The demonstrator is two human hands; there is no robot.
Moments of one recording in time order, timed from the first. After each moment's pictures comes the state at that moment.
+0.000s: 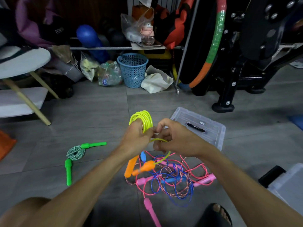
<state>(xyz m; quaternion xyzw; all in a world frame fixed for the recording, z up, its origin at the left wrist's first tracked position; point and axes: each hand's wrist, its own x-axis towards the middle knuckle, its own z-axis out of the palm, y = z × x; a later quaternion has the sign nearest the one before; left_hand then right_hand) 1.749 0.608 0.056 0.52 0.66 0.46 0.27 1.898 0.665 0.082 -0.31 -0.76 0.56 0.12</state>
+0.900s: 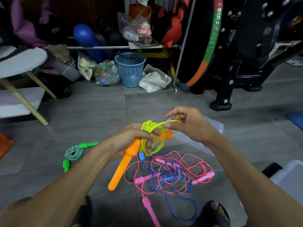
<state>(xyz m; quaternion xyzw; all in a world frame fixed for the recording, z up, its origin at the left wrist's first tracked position) 1.738 0.598 0.072 0.39 0.45 0.44 0.67 1.920 0.696 0.091 -0.38 -0.75 0.48 0.25</state>
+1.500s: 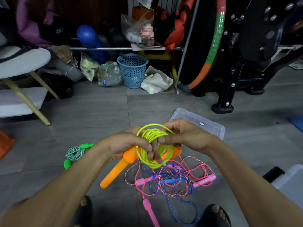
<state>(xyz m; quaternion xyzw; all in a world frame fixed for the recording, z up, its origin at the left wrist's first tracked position) 1.728 0.586 0.084 0.48 0.38 0.37 0.70 1.911 0.676 0.100 -0.27 -0.74 0.60 0.09</state>
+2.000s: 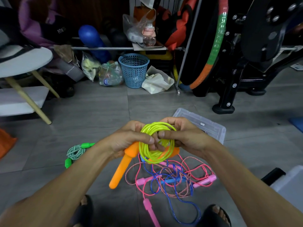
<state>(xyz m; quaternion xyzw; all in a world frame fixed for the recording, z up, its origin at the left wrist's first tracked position) 1.728 0.588 0.085 0.43 0.40 0.45 0.67 1.900 0.672 0.090 -0.26 -0.65 0.70 0.15</state>
